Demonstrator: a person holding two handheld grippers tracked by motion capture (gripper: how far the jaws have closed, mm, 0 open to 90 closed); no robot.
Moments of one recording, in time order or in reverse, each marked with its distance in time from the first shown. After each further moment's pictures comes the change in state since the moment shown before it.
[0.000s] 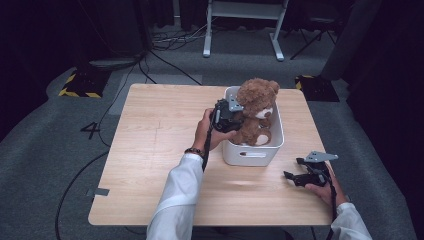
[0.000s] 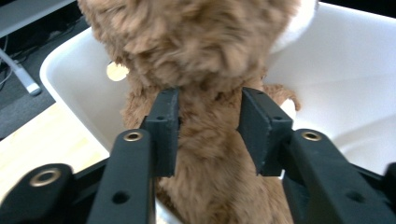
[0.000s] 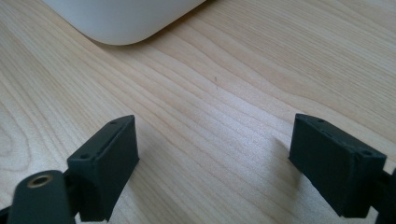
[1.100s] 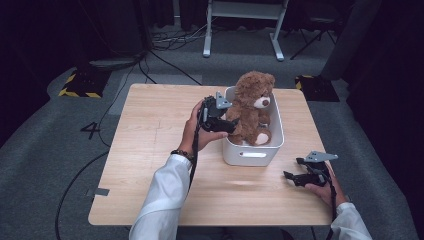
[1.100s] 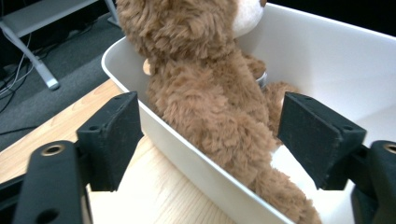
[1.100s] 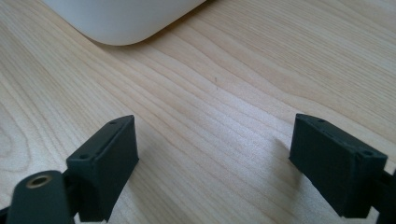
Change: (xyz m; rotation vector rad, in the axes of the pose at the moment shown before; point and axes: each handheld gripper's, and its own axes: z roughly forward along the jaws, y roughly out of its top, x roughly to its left) left arm 0.009 -0.002 -0.044 -0.007 0.047 -0.031; right arm 0.000 0.000 0.000 0.001 -0.001 0.000
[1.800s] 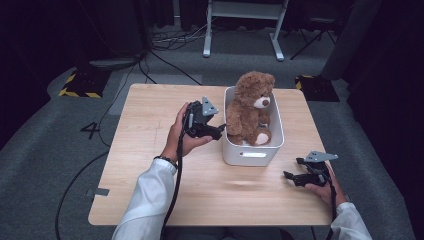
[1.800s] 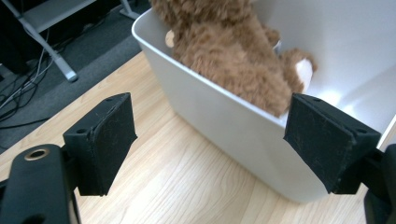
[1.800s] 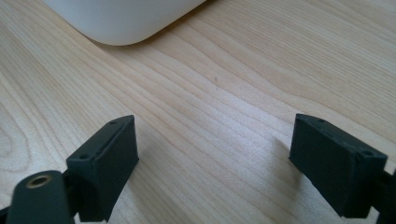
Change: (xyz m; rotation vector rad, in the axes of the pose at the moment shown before) left arm 0.009 -0.024 -0.034 0.040 0.052 0.044; right arm 0.000 0.000 0.000 0.000 0.000 0.000
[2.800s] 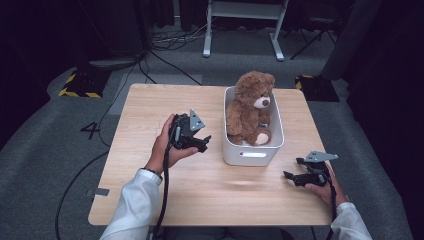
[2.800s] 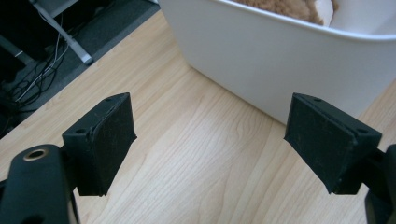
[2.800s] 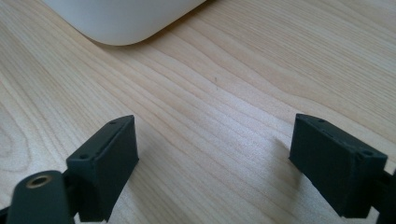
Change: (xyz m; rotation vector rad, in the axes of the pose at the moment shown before) left arm 0.000 -0.043 -0.021 0.083 0.063 0.056; right arm 0.000 0.000 0.000 0.000 0.000 0.000
